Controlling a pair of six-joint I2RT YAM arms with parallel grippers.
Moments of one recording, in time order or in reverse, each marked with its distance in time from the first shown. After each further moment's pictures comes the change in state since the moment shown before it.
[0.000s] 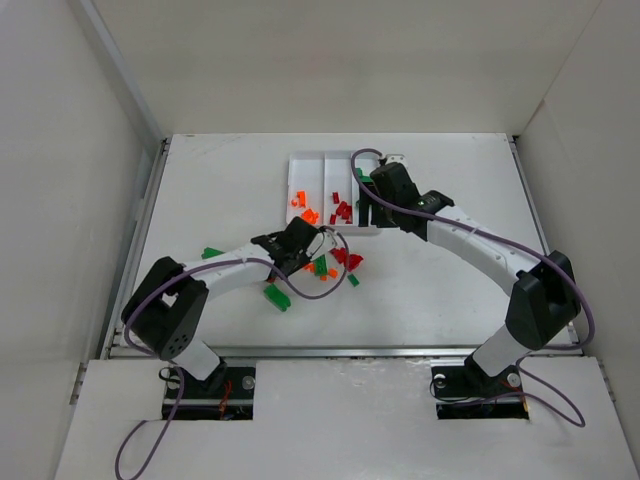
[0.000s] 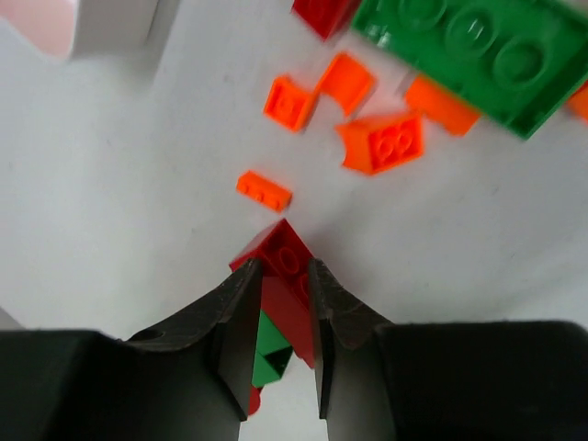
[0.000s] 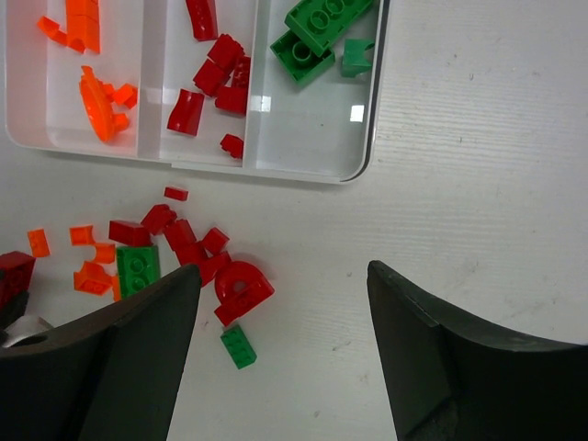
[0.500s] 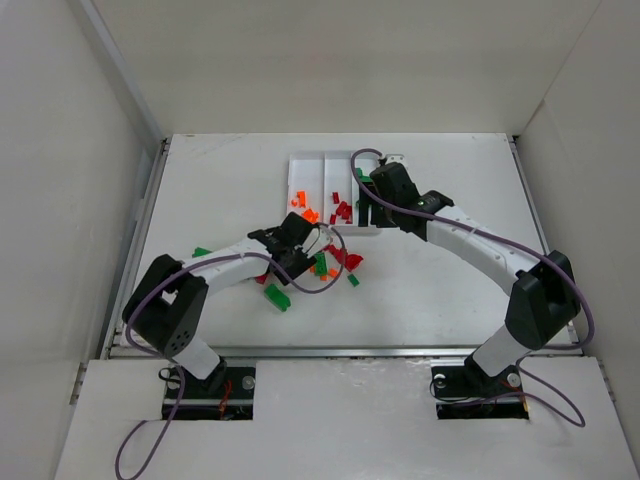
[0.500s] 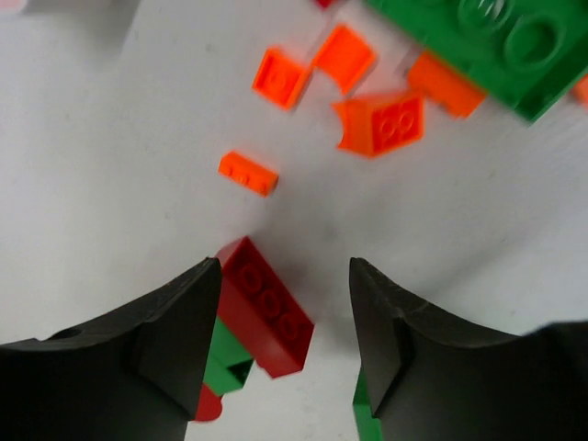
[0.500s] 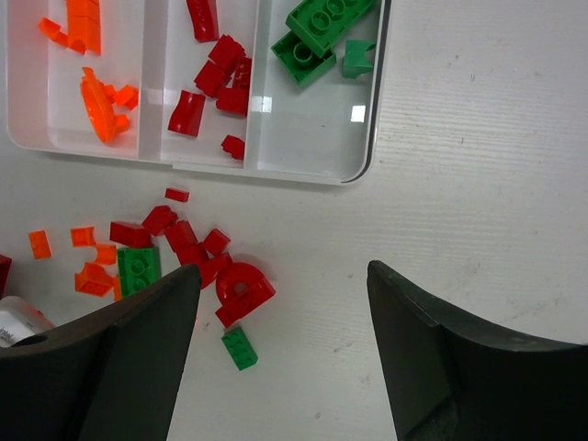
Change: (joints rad) left arm 0.043 -0.035 -0.024 -0.060 0.018 -0.050; right arm 0.000 0.002 -0.001 0.005 0.000 0.002
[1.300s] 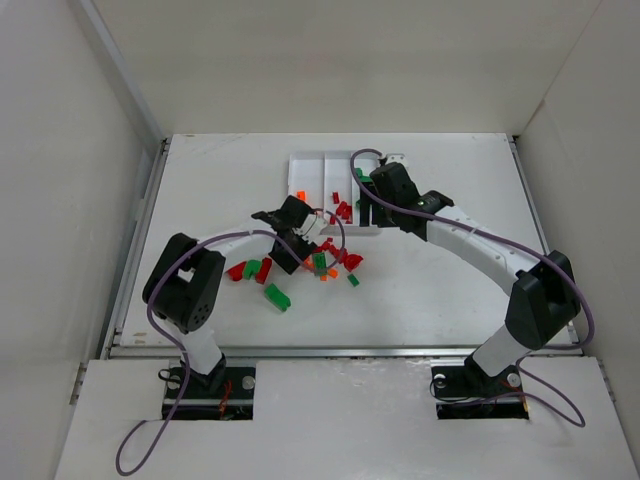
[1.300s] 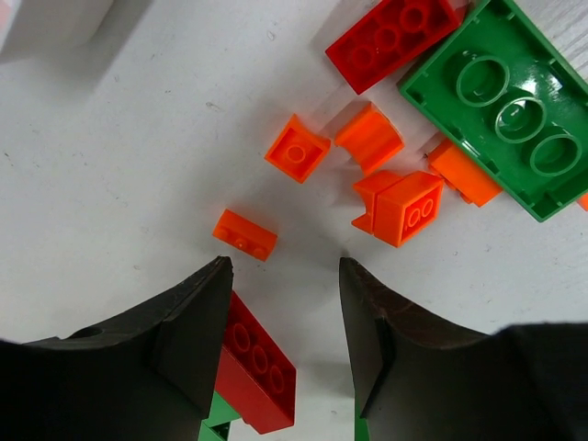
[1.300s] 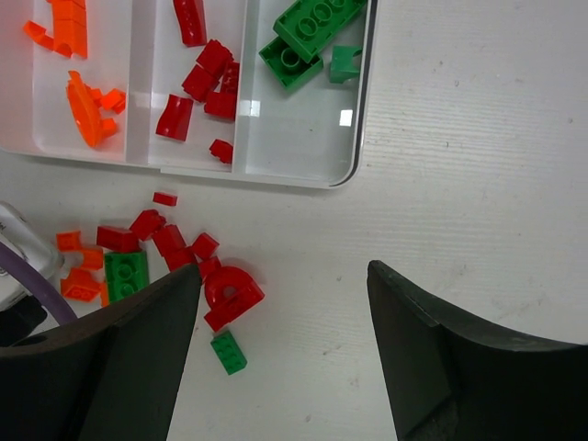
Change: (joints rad) left arm 0.098 0.191 0.178 -0.067 0.180 -0.106; right arm 0.000 0.000 0.000 -0.001 0.025 -0.016
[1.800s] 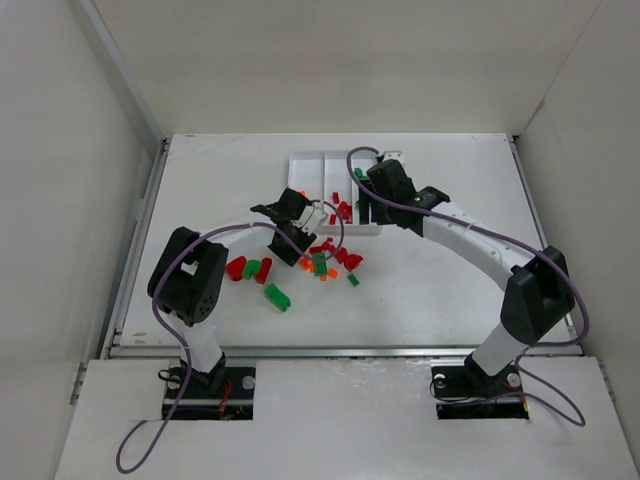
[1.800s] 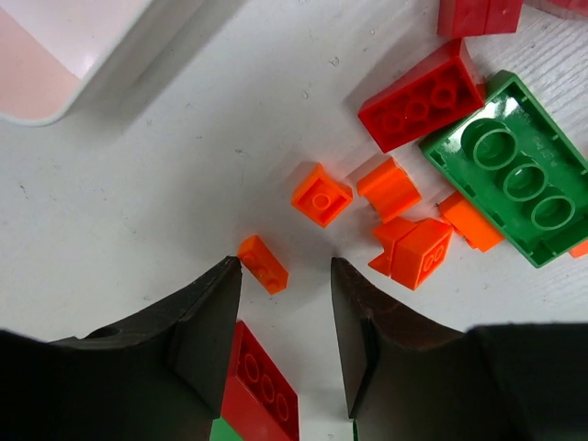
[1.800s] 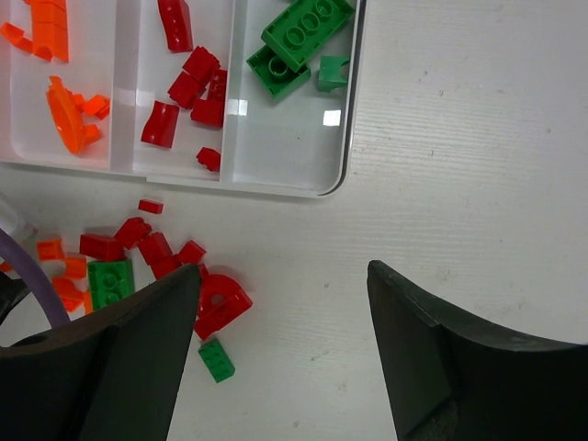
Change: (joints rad) left arm 0.038 0.053 0.058 0.012 0.056 -0.029; right arm 0.000 0.031 0.041 -0.029 0.029 -0.030
